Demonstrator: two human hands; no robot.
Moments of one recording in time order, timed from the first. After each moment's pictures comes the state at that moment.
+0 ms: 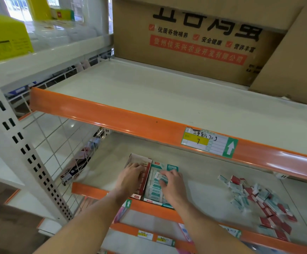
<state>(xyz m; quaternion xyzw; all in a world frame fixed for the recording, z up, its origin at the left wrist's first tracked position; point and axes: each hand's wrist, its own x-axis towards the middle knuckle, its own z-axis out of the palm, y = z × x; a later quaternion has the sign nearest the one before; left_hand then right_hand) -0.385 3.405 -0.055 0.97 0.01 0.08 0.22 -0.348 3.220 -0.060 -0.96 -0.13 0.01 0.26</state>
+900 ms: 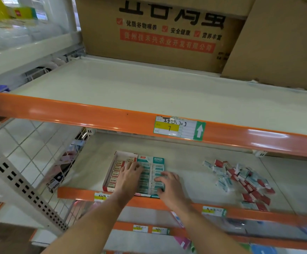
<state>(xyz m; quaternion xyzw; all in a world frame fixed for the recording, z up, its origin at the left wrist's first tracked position) -0.394 3.355 -0.055 0.99 -0.03 0.06 0.12 -0.382 3.171 -0.066 -0.96 -0.15 0.02 0.25</state>
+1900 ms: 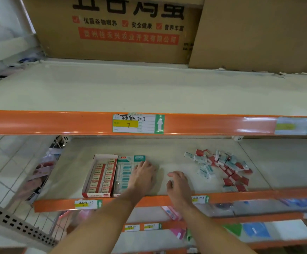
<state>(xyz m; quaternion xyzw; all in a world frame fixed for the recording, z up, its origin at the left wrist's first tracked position) -0.369 3.257 -0.044 0.98 -0.12 0.04 0.15 -0.388 3.095 -0.079 -0.95 0.01 -0.06 0.31</state>
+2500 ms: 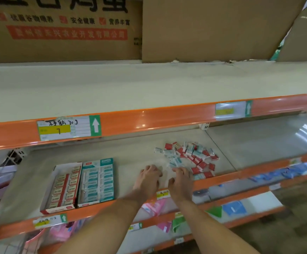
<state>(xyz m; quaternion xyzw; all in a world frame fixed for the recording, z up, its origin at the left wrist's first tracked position) -0.364 3.134 -0.064 0.96 -0.23 -0.02 0.18 -0.397 2.993 -0.079 -0.95 0.15 -0.12 0.25</state>
